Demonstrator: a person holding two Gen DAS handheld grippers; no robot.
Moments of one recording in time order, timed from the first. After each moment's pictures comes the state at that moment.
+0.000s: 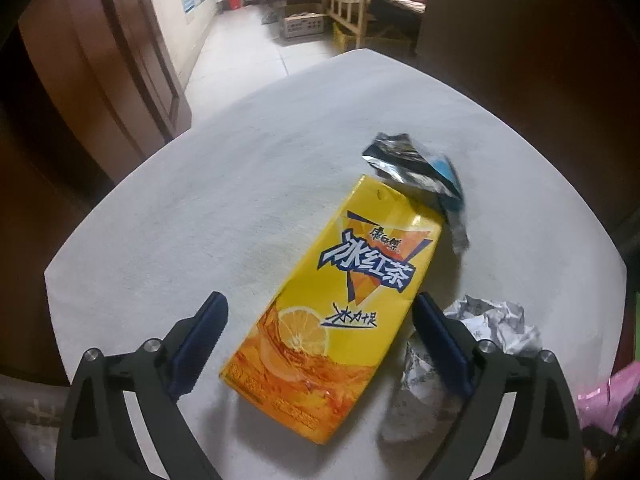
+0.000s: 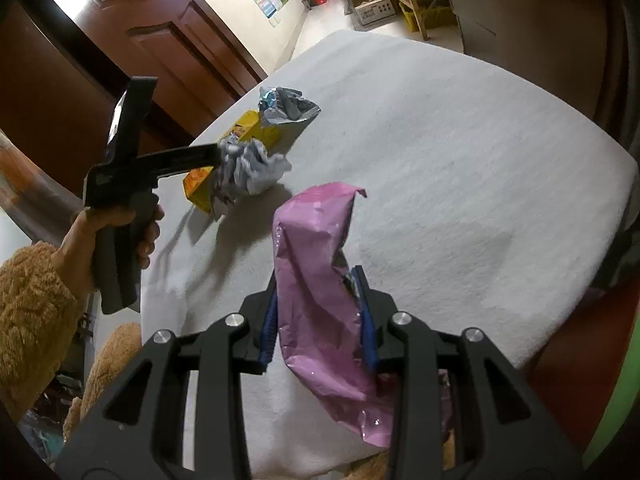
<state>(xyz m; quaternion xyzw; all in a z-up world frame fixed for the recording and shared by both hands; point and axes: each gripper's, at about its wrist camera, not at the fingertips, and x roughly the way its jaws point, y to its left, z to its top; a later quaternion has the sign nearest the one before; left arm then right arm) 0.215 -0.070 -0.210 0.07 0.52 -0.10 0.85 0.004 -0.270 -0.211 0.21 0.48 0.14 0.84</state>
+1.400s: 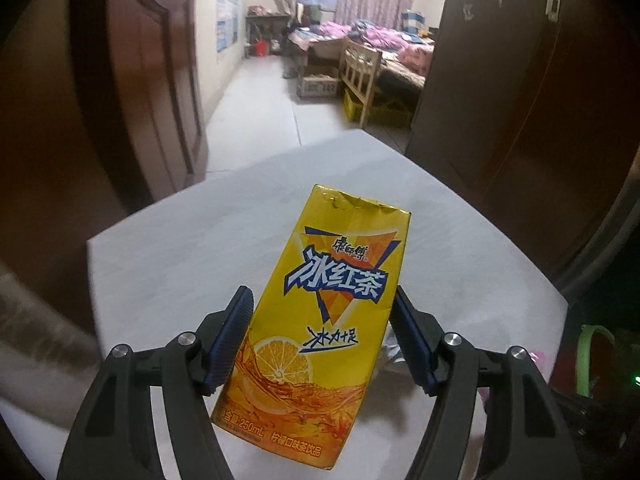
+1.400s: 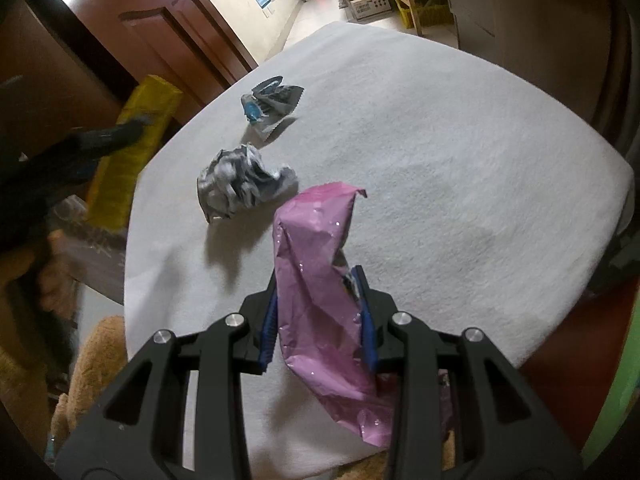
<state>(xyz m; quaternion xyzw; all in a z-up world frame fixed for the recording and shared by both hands) 0.103 -0.043 -0.123 -0.01 0.42 -0.09 0.91 0.009 -0.254 -0.212 0.17 0.49 0.12 0.85</state>
